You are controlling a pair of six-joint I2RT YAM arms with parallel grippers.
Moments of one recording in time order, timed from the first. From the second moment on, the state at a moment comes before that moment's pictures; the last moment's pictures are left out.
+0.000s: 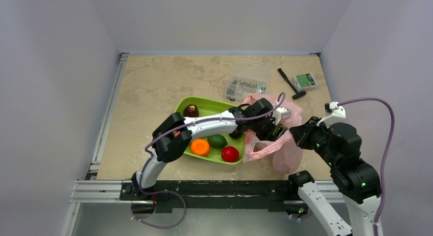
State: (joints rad) left arm -1.09 2.14 1.70 -0.25 0.53 -0.43; right arm 0.29 0.50 1.13 -1.06 0.03 0.51
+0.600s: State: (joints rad) left arm -1.17 2.13 1.53 -0.21 0.43 -0.33; right arm 0.29 0.49 1.05 -1.07 0.04 0.52
